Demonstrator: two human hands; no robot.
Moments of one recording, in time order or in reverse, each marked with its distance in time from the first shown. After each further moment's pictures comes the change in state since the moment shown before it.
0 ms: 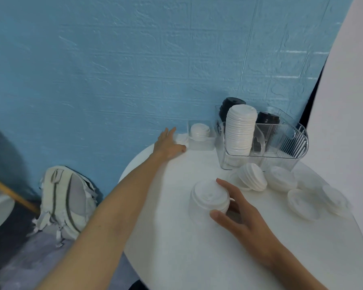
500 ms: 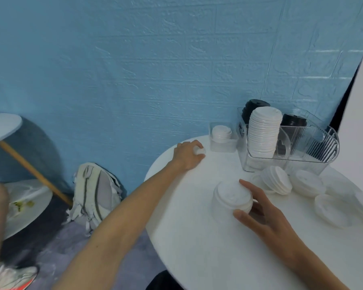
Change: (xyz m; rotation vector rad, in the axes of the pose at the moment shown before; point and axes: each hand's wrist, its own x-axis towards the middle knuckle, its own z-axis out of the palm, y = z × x) left_hand -0.045 -0.010 -0.001 0.141 0.097 0.122; right_hand 0.000 0.001 -0.001 0.006 0.008 -0.008
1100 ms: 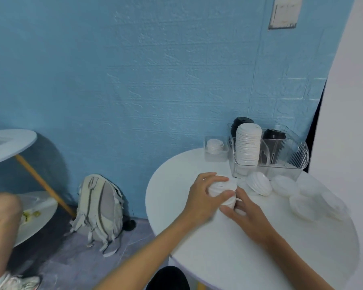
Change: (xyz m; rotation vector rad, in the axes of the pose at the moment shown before) left_hand -0.199 0.101 -0.019 -0.712 0.148 0.202; right_hand -0.001 -0.002 0.001 -0.032 0.022 -0.036
